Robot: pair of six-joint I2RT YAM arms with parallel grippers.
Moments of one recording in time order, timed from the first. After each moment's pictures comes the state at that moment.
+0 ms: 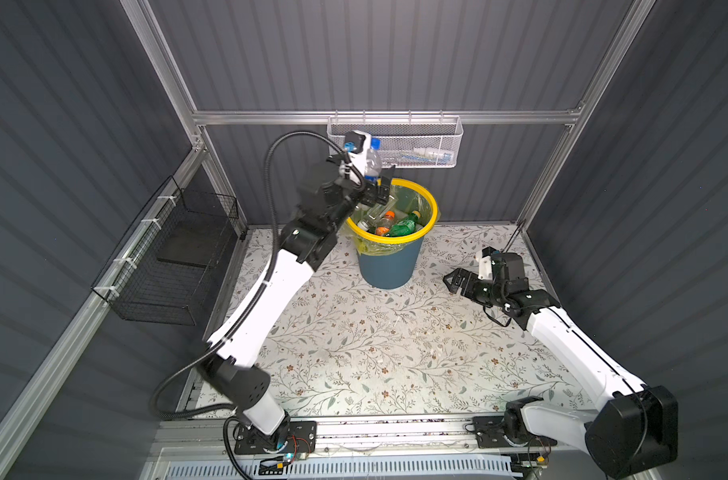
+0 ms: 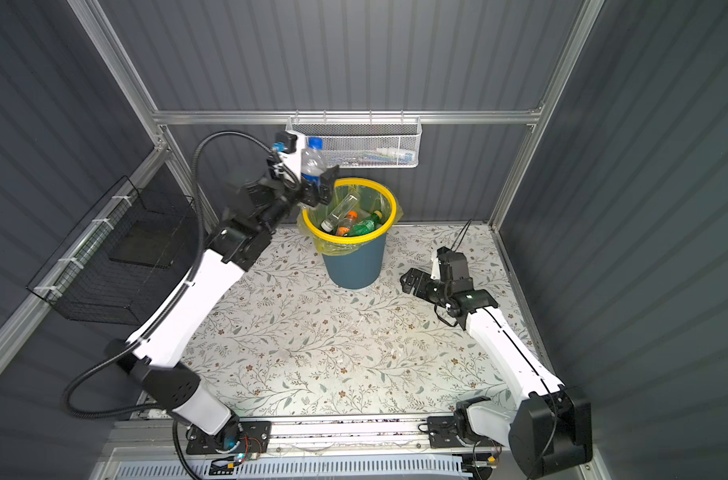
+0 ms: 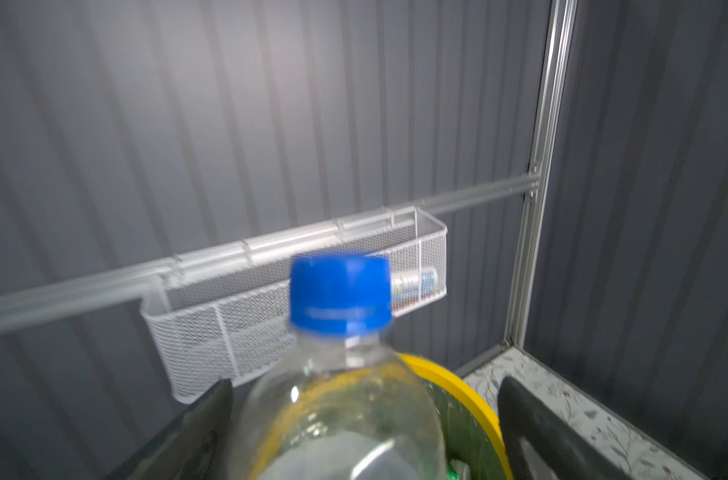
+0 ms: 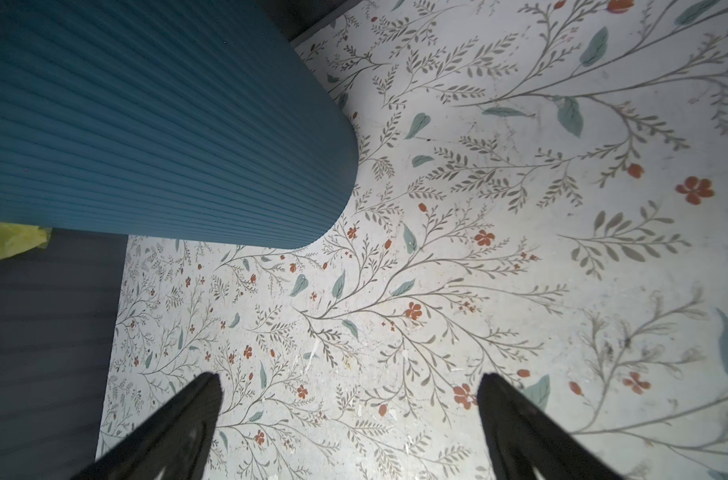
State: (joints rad) left arm -0.60 1.71 1.96 -0.27 -0.04 0.07; right arm 0.24 1.20 0.91 -0.44 -0.23 0.55
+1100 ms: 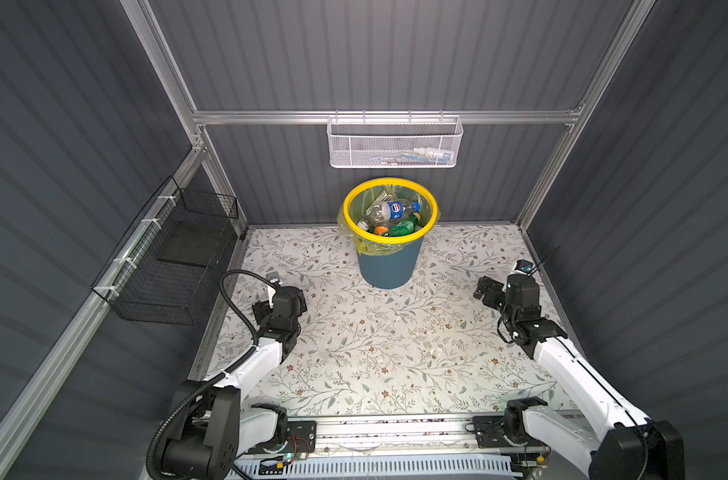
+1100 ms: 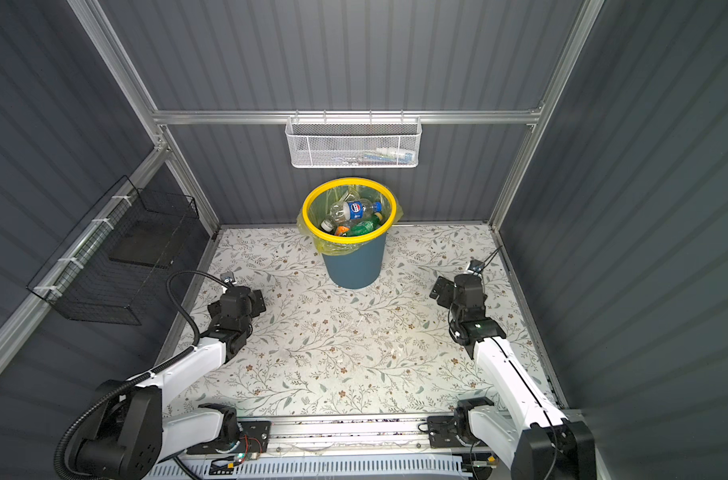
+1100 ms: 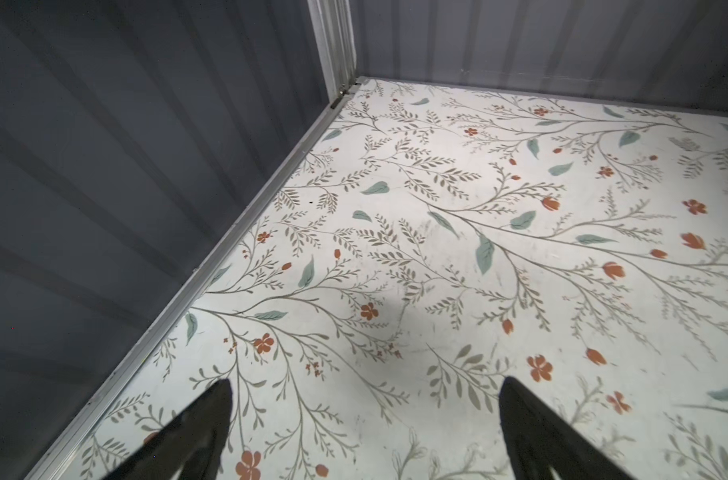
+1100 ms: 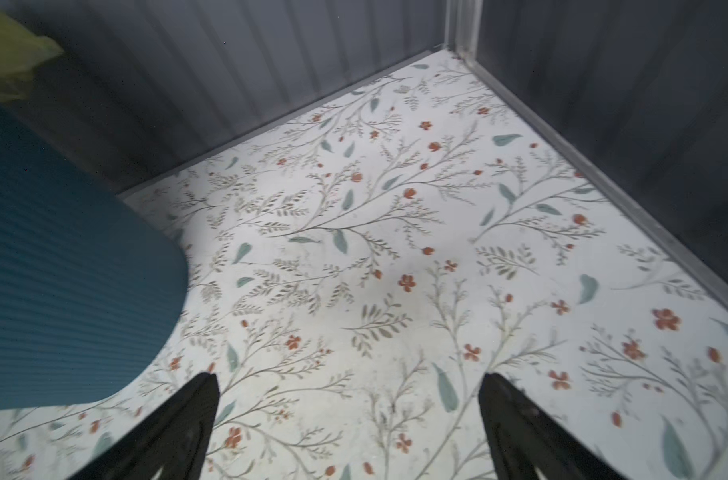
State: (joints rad) left arm -0.23 1.25 0.48 0.23 -0.62 -0.21; right arm 0.10 1.01 0.56 -0.07 0.29 0.38
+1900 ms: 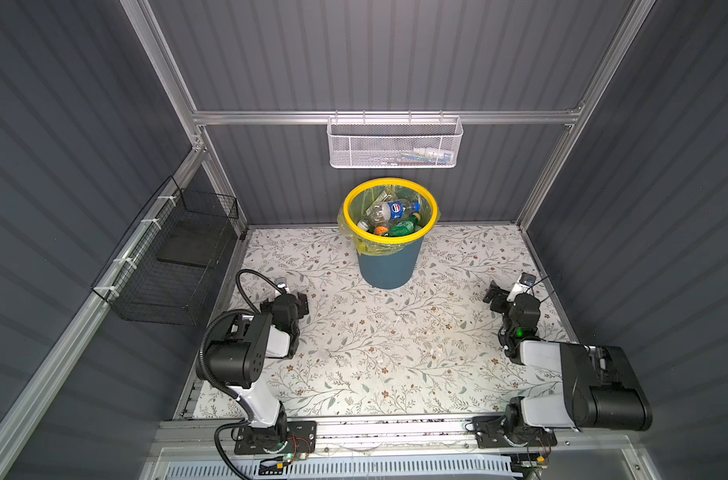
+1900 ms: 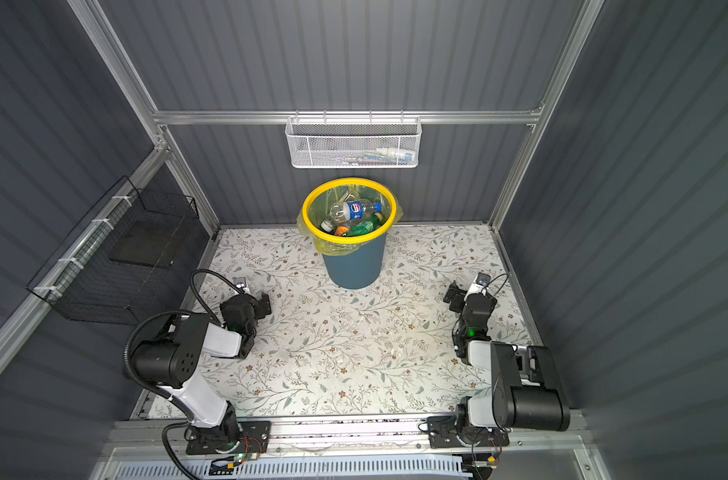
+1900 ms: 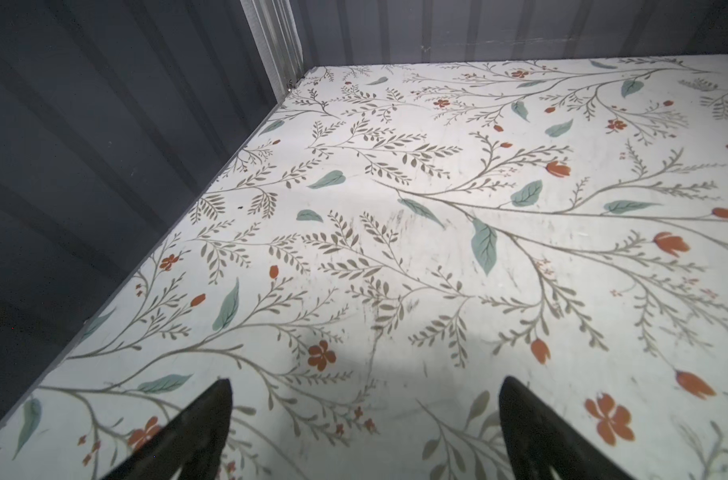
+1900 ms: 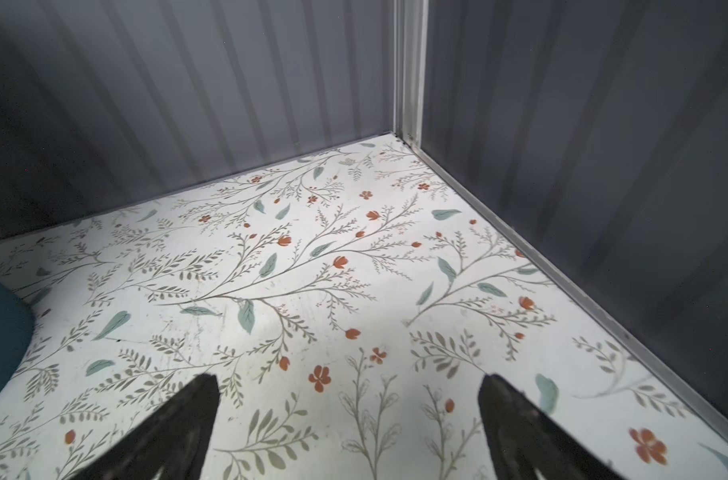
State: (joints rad) left arm -0.10 1.72 0.42 0.87 -0.38 -0.03; right arm -0.07 1.44 0.29 0.88 0.16 0.14
